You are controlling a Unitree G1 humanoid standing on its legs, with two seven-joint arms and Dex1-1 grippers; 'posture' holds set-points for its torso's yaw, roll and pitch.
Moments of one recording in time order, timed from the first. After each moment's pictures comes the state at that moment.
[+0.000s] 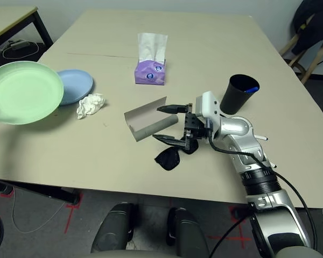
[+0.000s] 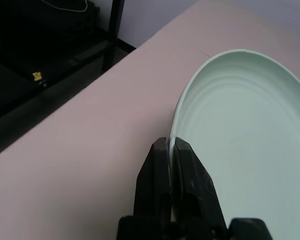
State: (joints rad) left arm -0.64 0.74 0.65 0.45 -0.46 0.73 -0.22; right arm -0.48 -0.45 0.10 0.11 0.35 -0.04 1.21
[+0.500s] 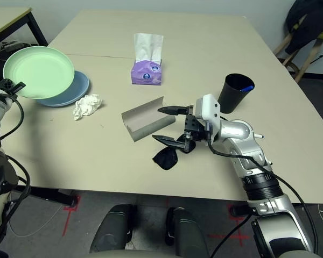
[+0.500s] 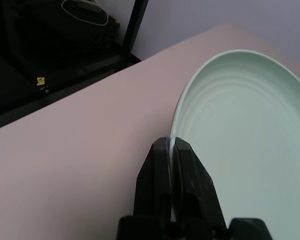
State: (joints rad) left arm -0.98 0.69 0.55 1.07 -0.35 0.24 -0.08; right arm -0.44 -0.46 0.10 0.06 0.35 -0.02 1.16
